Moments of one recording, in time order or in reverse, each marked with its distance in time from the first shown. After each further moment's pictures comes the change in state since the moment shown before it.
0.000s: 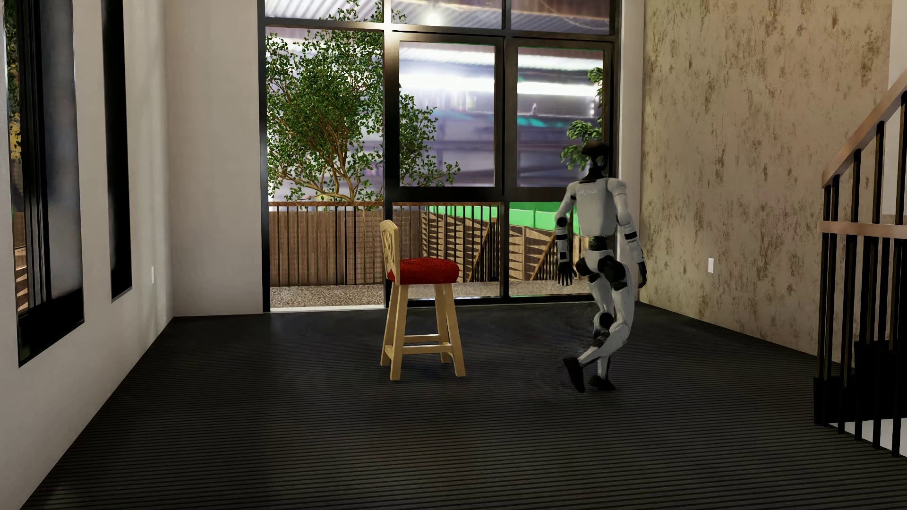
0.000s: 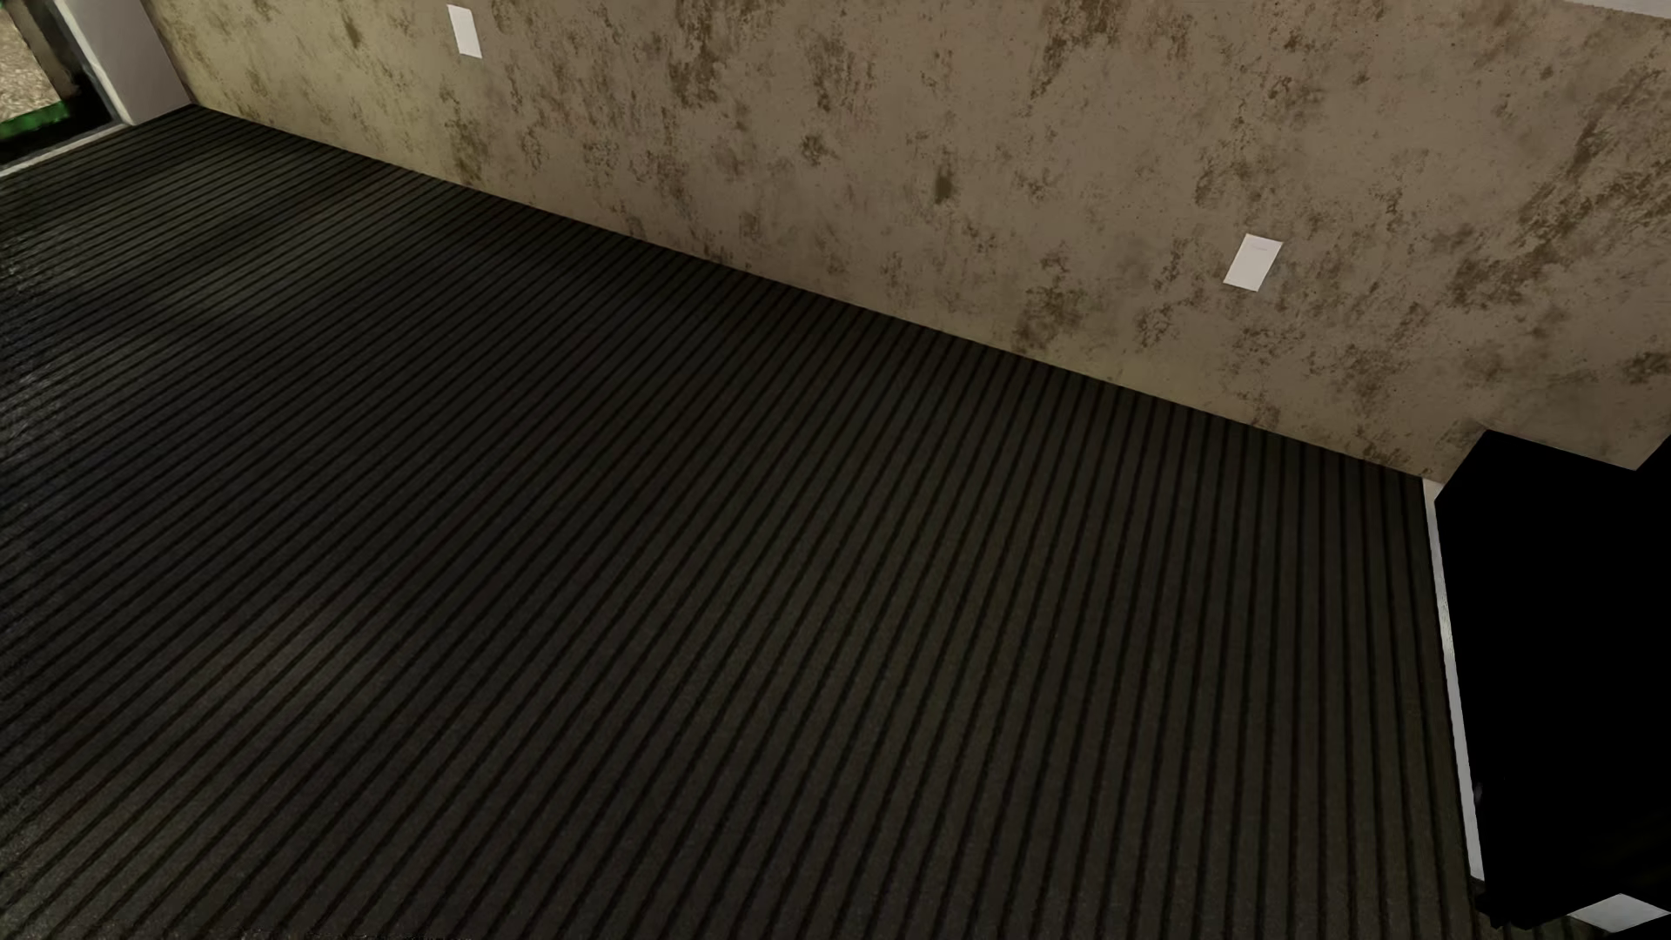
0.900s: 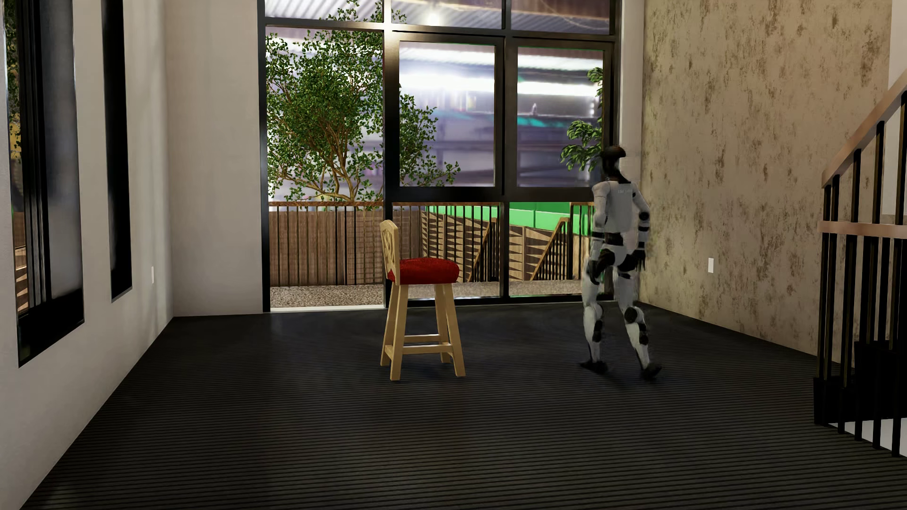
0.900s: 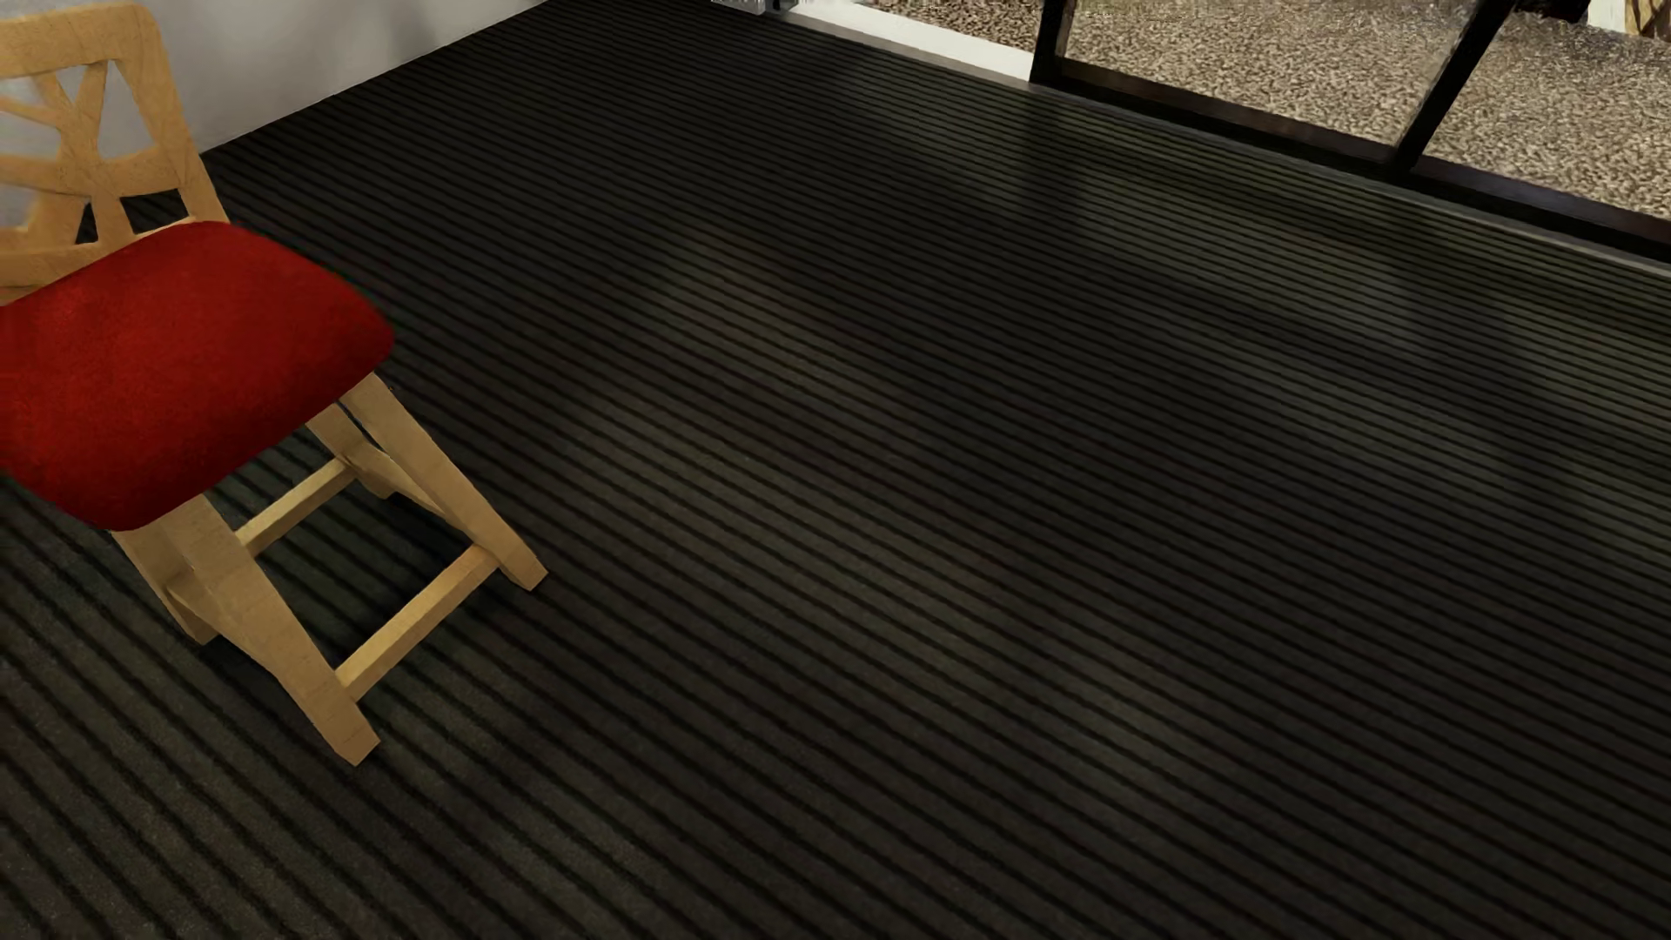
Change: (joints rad) body -0.021 0.374 -0.017 0.009 0.172 0.019 0.000 0.000 0.063 -0.186 -1.073 0.018 -0.009 -0.283 0.399 -0.020 -0.106 0.000 0.000 -0.041 -0.061 0.032 0.006 0.000 0.000 0.000 0.000 0.000 0.000
